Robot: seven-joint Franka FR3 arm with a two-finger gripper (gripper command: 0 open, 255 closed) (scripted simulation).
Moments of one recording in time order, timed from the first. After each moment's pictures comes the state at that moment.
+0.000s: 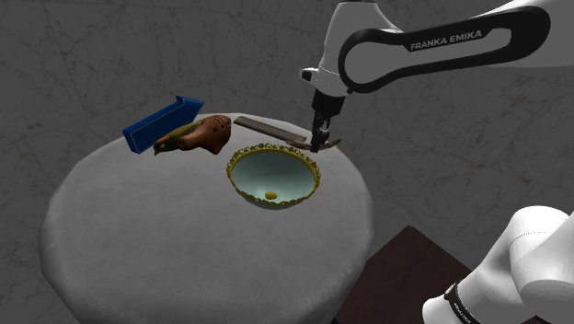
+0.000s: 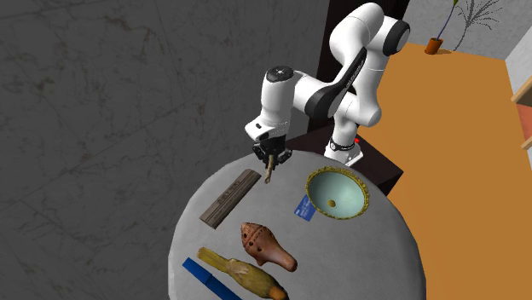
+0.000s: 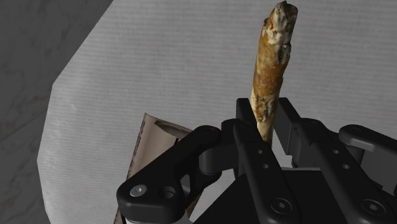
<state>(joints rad) 0.25 -0.16 0.02 -2.13 -0.02 2.03 -0.62</state>
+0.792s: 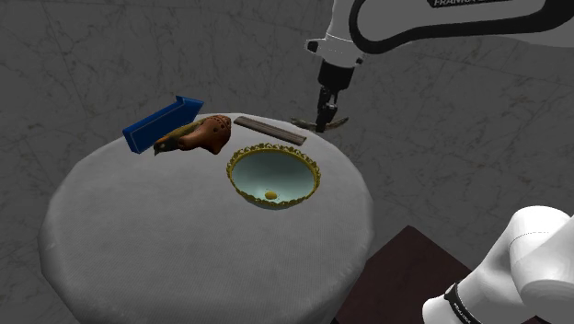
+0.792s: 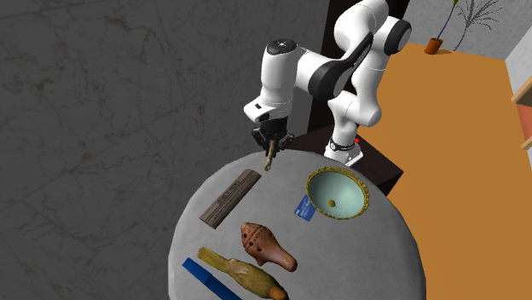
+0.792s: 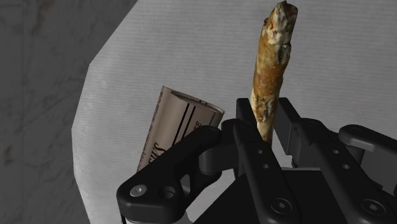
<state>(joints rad) 0.25 -0.18 0.02 -1.99 -0.02 1.86 -0.62</state>
